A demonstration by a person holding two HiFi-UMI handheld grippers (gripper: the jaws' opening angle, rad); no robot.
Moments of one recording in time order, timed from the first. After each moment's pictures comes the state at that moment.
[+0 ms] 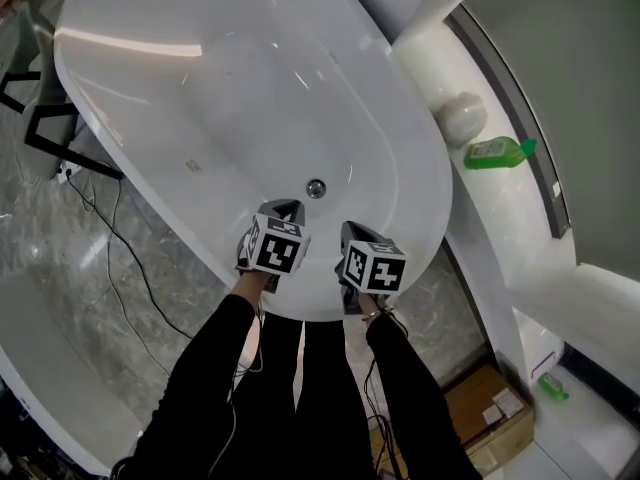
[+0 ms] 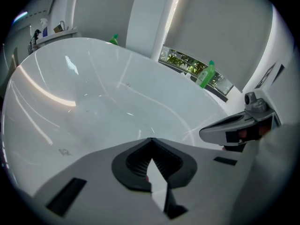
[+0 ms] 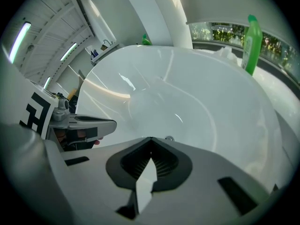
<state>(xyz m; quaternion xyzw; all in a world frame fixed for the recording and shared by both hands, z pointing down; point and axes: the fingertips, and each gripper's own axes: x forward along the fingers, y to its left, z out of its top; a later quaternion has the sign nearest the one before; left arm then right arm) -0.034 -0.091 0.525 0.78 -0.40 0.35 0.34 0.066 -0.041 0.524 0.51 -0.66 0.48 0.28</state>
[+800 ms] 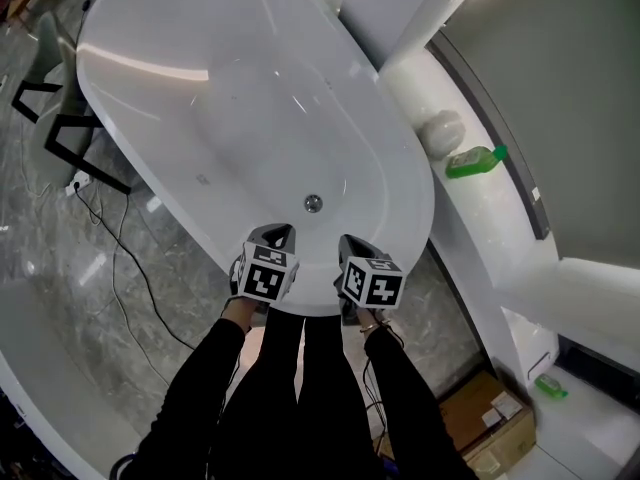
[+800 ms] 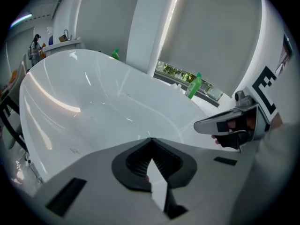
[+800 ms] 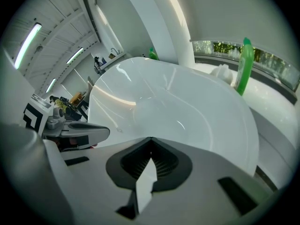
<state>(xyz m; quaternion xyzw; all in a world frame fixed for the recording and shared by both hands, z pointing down) -0.056 -0.053 0.450 0.79 -0.41 0.32 0.32 0.059 -0.023 0.458 0.52 -0.68 0.45 0.25</state>
